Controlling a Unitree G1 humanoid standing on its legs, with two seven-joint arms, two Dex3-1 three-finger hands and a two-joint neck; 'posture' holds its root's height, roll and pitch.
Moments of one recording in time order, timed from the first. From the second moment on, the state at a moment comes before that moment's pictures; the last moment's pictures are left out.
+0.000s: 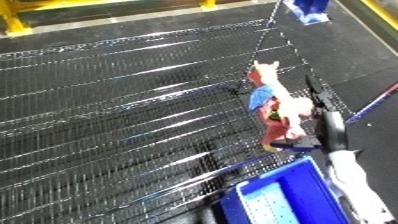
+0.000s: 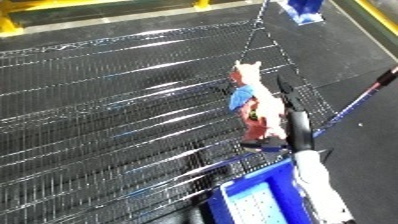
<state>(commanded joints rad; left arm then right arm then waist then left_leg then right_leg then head) 0.17 0.39 -0.04 0.04 -0.54 -0.11 0.19 -0.15 -0.69 -0.26 0.29 0.31 -0.12 -0.26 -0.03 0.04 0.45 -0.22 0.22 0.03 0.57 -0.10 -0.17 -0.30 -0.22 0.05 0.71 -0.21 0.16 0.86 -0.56</state>
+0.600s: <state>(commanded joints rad) 0.18 0.42 -0.17 0.05 -0.57 -0.14 0.16 -0.59 -1.00 -0.04 0.87 0.28 -0.02 -0.25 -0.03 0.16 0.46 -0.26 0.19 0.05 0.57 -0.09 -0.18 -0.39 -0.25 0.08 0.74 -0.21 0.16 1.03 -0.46</state>
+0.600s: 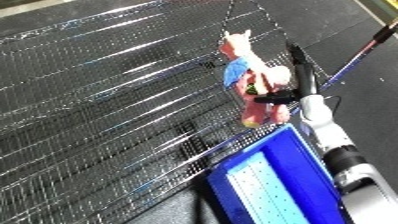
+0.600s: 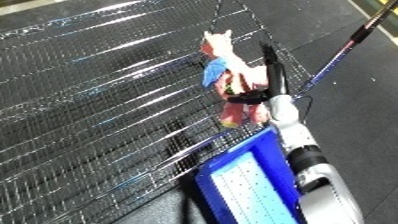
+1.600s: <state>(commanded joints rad) 0.20 0.41 -0.16 0.05 -0.60 -0.16 0.17 -0.74 -0.98 0.11 1.21 0.26 0.05 -0.15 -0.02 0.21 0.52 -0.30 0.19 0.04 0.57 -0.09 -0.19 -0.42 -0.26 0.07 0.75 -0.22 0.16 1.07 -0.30</state>
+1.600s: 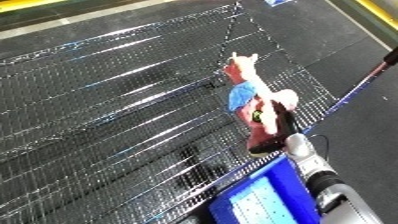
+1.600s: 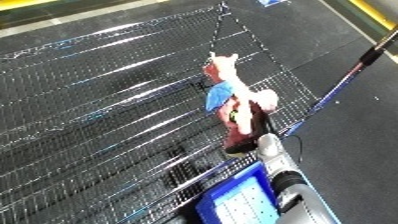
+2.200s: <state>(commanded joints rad) 0.18 0.42 -0.15 0.08 -0.59 -0.15 0.15 -0.63 -0.92 0.08 1.16 0.26 0.03 -0.15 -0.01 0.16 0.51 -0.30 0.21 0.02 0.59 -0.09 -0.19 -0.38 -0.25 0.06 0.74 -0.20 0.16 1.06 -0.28</state>
